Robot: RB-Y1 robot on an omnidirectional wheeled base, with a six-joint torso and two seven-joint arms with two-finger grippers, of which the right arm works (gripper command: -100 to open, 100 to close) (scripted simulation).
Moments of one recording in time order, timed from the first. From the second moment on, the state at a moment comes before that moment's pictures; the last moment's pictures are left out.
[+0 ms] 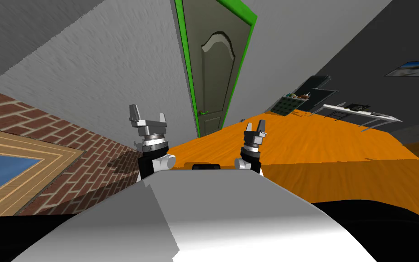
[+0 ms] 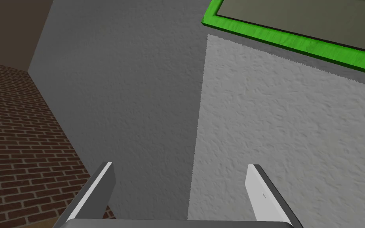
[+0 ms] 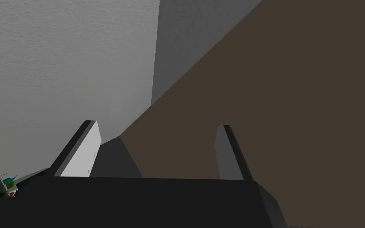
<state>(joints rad) 0.53 0.04 0.03 -2.25 -0.01 -0.61 0.06</state>
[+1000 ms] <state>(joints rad) 0.41 -0.02 0.01 -1.99 -0.02 -0.62 0.04</state>
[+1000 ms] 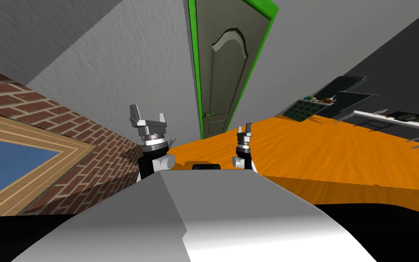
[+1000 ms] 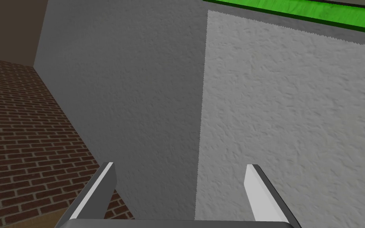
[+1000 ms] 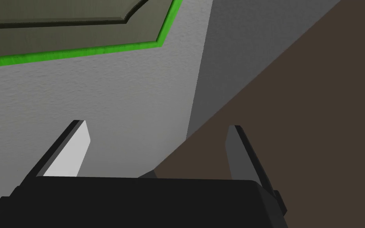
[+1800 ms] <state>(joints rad) 0.31 -0.06 -0.01 -1.79 -0.02 -0.63 0.02</state>
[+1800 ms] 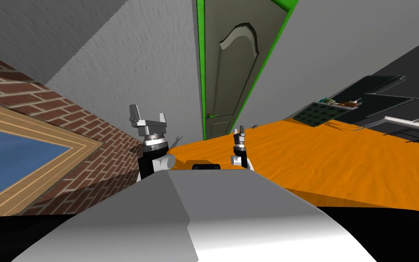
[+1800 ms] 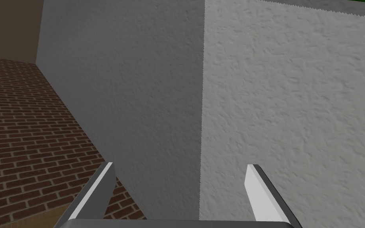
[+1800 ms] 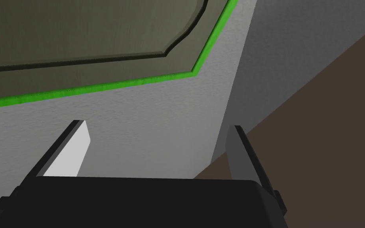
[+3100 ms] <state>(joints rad) 0.12 -0.12 -0.04 -1.41 -0.03 -0.65 0.00</state>
